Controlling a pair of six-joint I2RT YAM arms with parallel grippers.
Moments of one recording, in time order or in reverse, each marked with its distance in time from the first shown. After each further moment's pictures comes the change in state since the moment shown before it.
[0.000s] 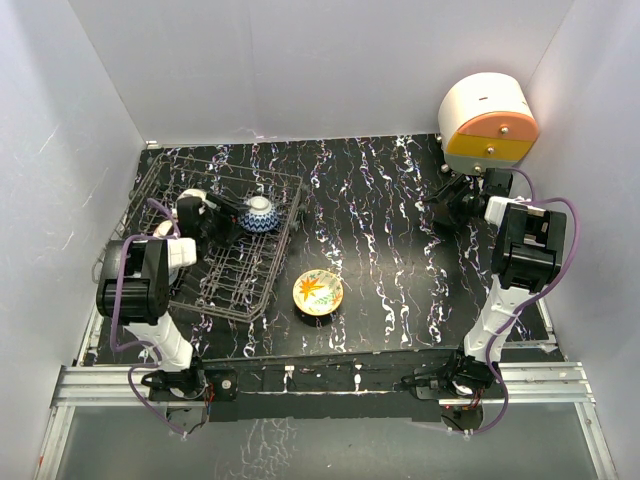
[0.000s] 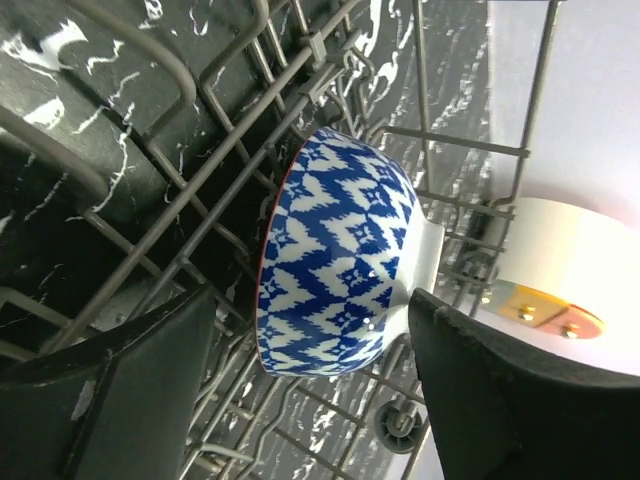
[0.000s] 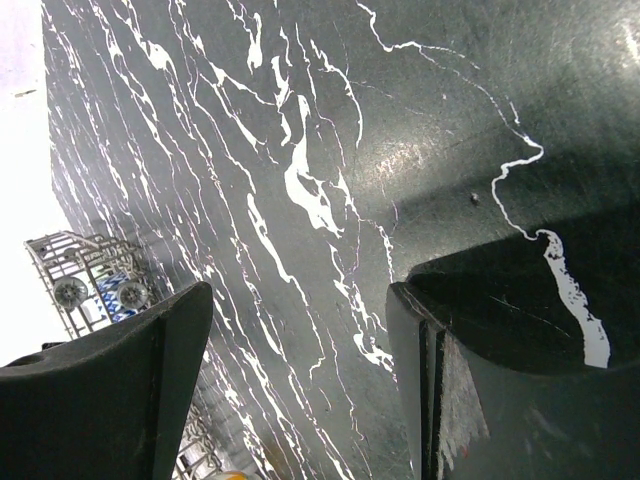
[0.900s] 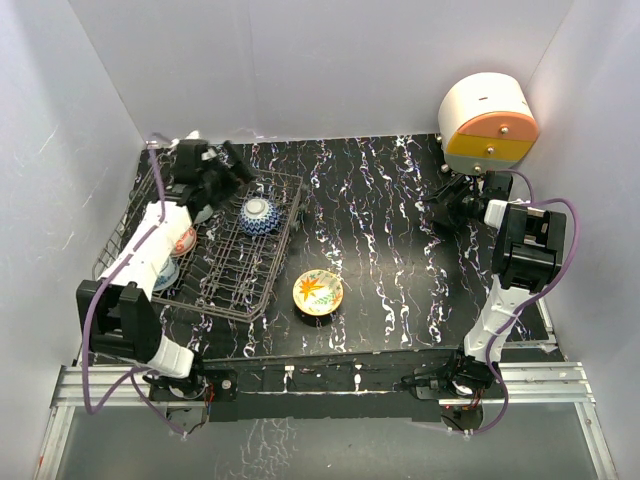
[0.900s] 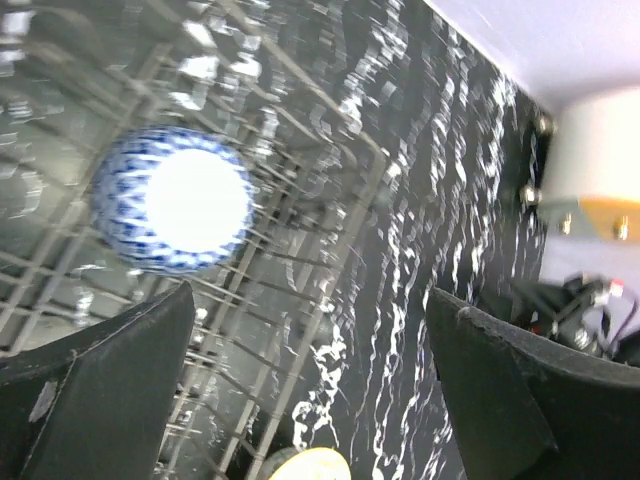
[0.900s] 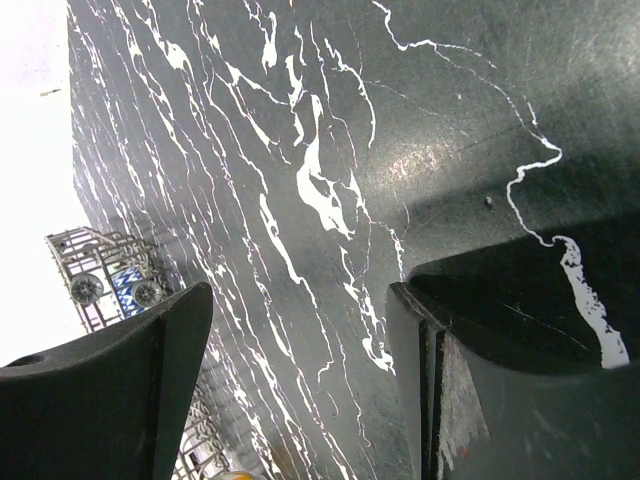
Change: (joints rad) left arm -0.097 -0.259 0.499 -0.813 -0.161 0.385; right arm 0.000 0.000 -0.036 0.076 -0.033 0.032
